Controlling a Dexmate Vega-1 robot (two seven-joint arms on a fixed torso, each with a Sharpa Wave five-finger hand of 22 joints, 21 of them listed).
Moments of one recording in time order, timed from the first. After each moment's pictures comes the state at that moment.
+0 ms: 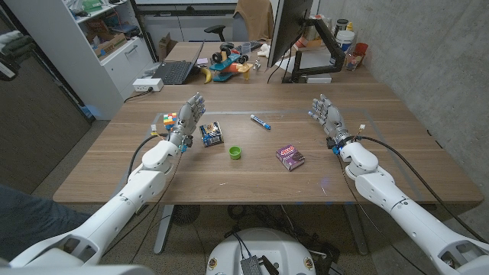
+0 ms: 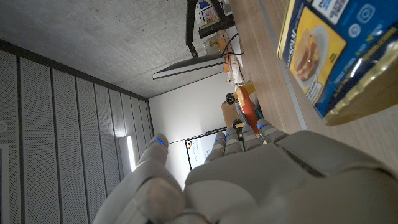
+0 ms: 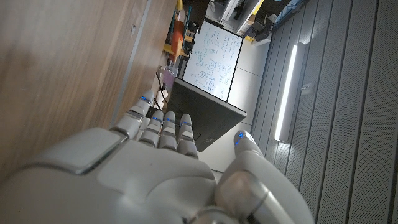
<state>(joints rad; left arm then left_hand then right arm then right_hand) 0.88 0.55 0.35 -1.35 -0.66 -0.31 -0.05 0.10 0.04 0.49 -0.08 0.17 -0.05 0.10 0.19 0.17 -0.06 0.07 0.21 0.19 -0.09 0.09 0.18 0.18 -0.10 0.08 0.20 0.18 -0.92 -0.54 -0.37 -1.40 0.61 0.31 -0.03 0.12 0.02 0.35 -0.01 0.21 0.18 0.08 0.20 0.19 0.13 0.11 0.20 0.21 0.07 0.05 0.20 0.27 0.28 0.02 0.20 0.17</state>
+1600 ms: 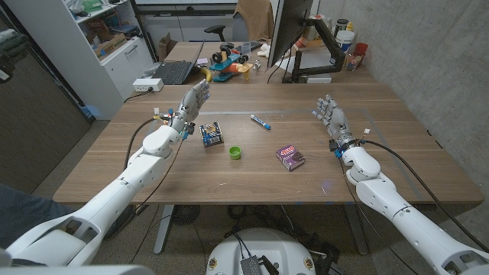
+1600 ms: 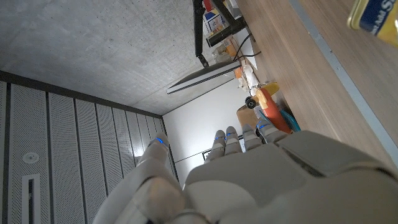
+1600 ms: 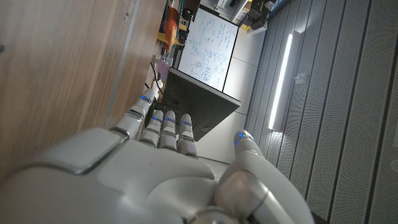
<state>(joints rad) 0.78 0.58 0.39 -1.35 -0.56 -0.30 -0.08 0.10 0.05 0.50 -0.09 0.17 -0.03 0.10 0.19 0.17 -0.05 0.08 0.21 0.19 -0.09 0.09 0.19 0.18 -0.10 0.08 0.20 0.18 -0.98 -0.53 -0.34 -1.44 0.61 0.37 -0.07 0.12 0.02 0.34 -0.01 0.21 0.19 0.07 0.20 0.19 0.14 0.11 0.20 0.20 0.08 0.04 0.20 0.26 0.29 0.02 0.20 0.17</state>
